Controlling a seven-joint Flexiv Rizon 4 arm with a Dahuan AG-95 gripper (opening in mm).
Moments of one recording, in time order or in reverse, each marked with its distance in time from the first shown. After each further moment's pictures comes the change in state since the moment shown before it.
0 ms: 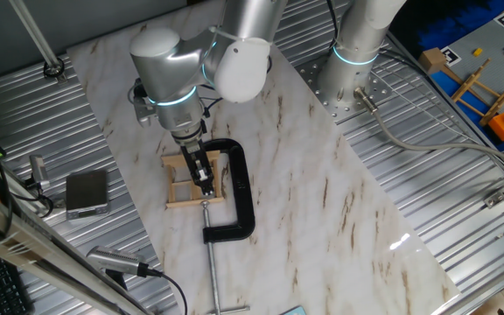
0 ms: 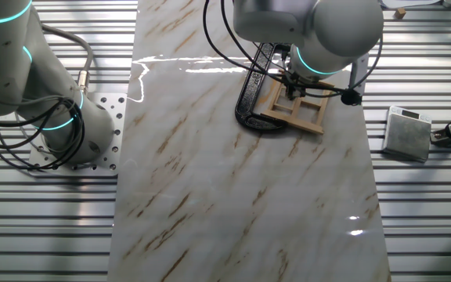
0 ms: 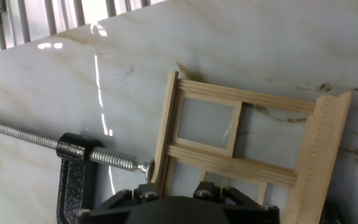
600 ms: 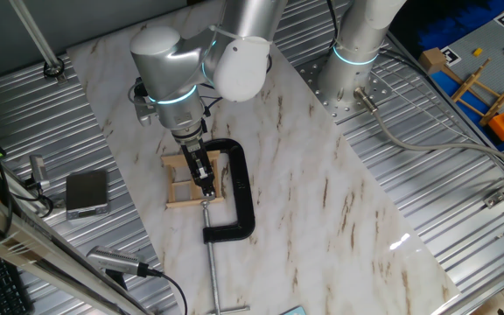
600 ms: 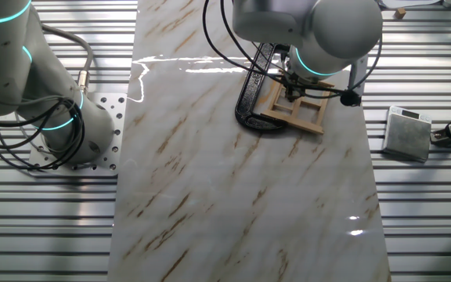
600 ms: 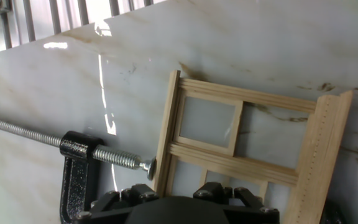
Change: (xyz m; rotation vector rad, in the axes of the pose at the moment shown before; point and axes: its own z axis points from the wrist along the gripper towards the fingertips) arm 0.000 0.001 -0.001 -0.012 0.001 -0.007
